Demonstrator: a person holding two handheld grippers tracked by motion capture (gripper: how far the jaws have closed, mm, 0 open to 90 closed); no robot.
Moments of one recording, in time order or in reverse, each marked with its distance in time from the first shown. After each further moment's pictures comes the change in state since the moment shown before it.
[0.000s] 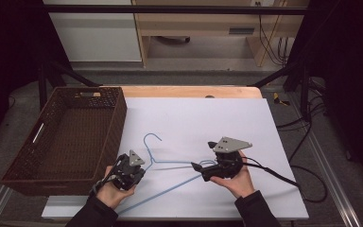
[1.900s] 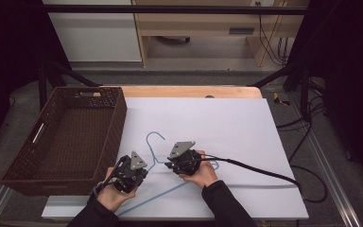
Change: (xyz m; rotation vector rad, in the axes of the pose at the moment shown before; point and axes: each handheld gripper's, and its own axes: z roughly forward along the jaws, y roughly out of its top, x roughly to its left) left arm -0.011 0.004 -0.011 -0.038 -0.009 0.045; right arm 0.031 0.000 0.115 0.223 0.139 -0.255
